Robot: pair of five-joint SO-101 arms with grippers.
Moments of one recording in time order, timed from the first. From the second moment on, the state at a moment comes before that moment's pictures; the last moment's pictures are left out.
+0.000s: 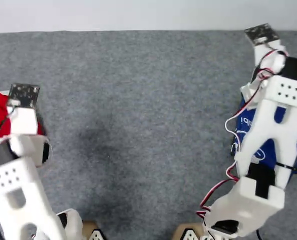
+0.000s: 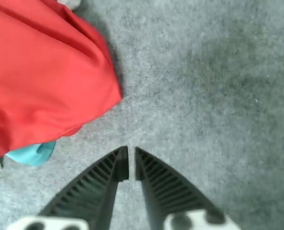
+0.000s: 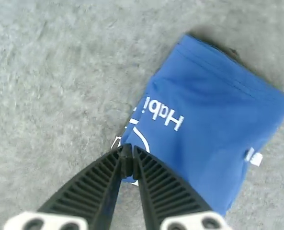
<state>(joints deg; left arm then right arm) -27.7 -38.9 29.3 92.7 -17.5 15.9 10.2 -33.0 100.6 30.7</state>
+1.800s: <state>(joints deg) -35.5 25.7 -8.1 83.7 -22.3 20.8 -28.1 9.6 100.7 29.0</state>
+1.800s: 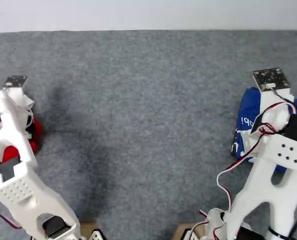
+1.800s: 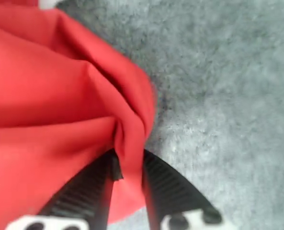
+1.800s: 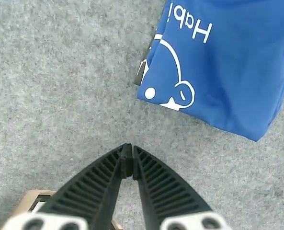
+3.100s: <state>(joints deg) 17.1 -2.4 -28.6 99.4 -18.8 20.0 -41.8 22.2 100.7 29.0</state>
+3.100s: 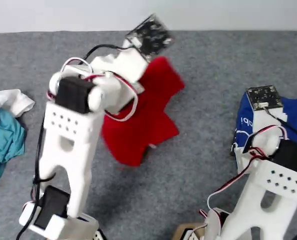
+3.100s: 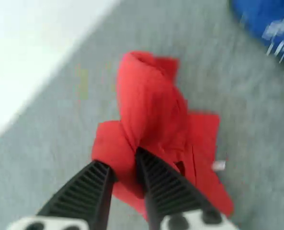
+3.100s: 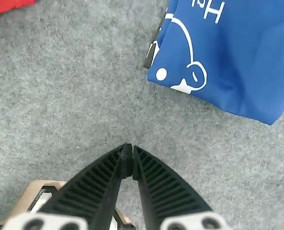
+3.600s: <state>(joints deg) -14.5 -2.4 -0.2 98.0 -30.4 6.5 -41.8 22.2 100.7 29.0</state>
